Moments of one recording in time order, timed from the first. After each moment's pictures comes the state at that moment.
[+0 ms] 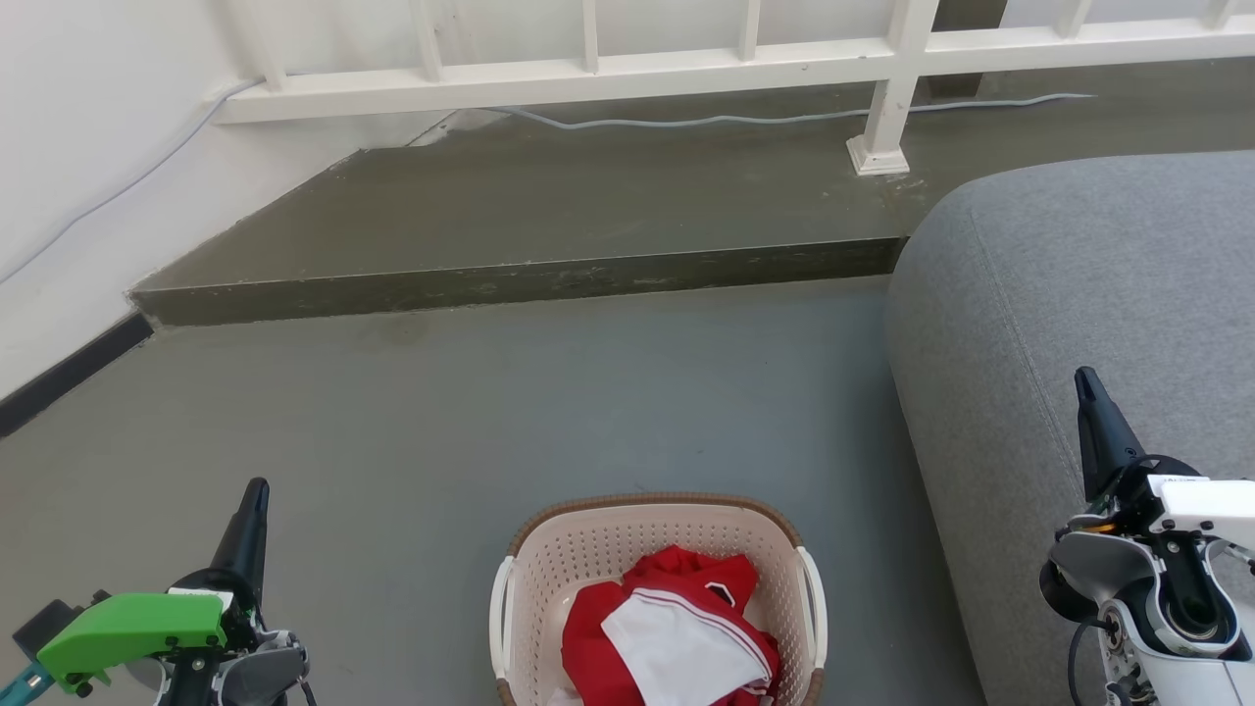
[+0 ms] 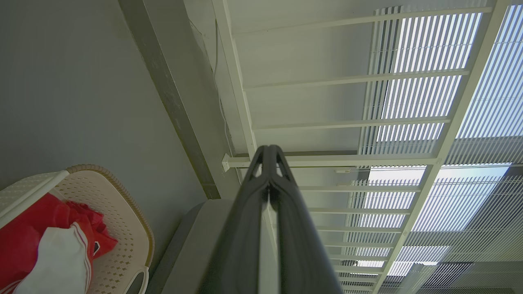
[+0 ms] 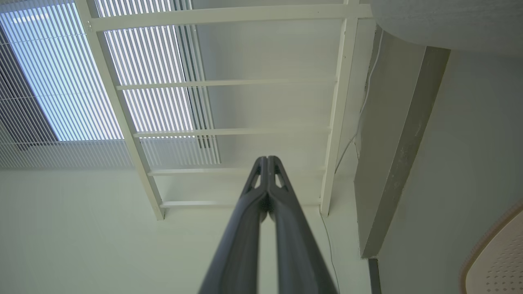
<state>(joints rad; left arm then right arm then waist) -0.06 0.06 0.04 0.28 -1.63 -0.12 0.08 -0.09 -0.09 -0.06 0.27 1.66 0.11 0.05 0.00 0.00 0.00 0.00</state>
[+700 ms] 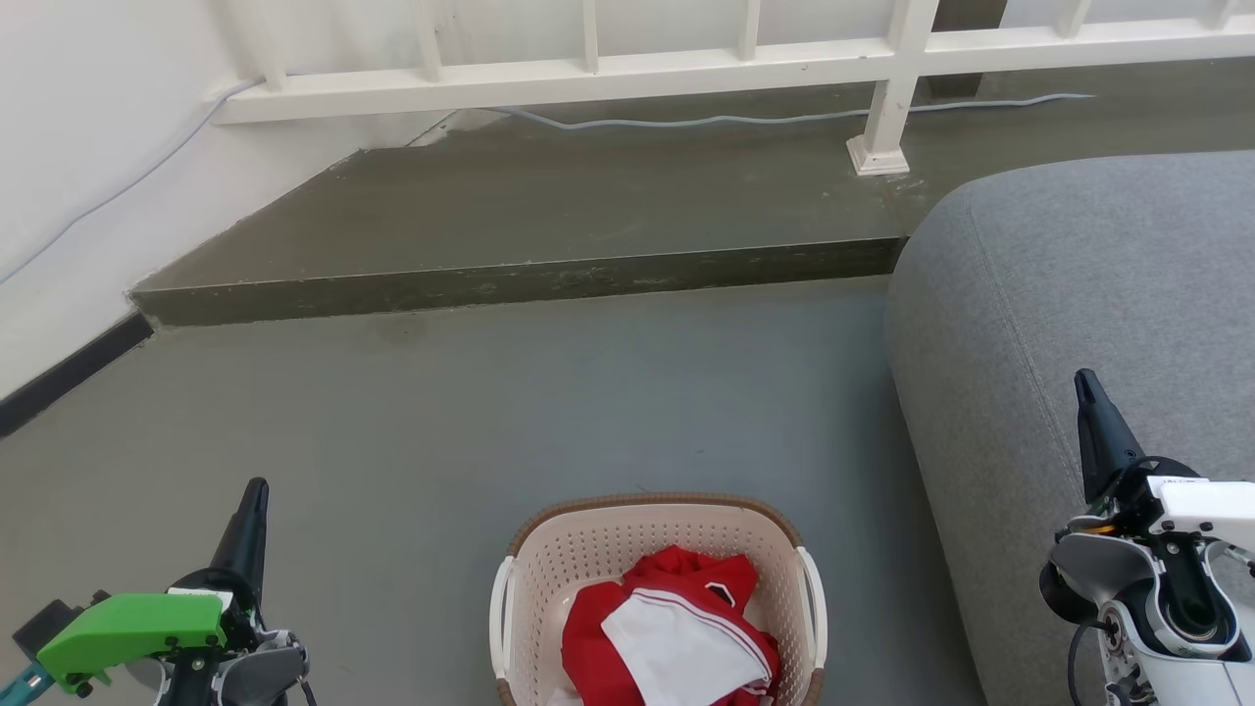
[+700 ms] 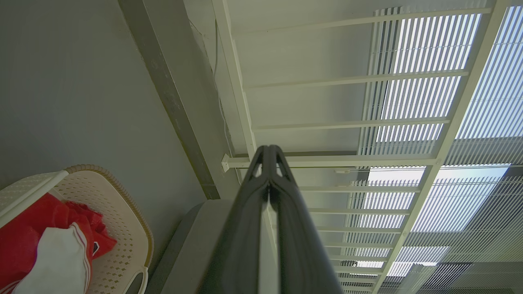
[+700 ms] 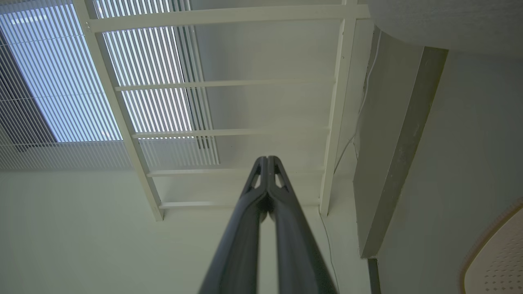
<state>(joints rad) -0.06 0.06 0.04 0.28 -1.63 -0.12 0.08 -0.09 -0.09 -0.06 0.28 1.66 0.11 0.05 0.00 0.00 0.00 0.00</state>
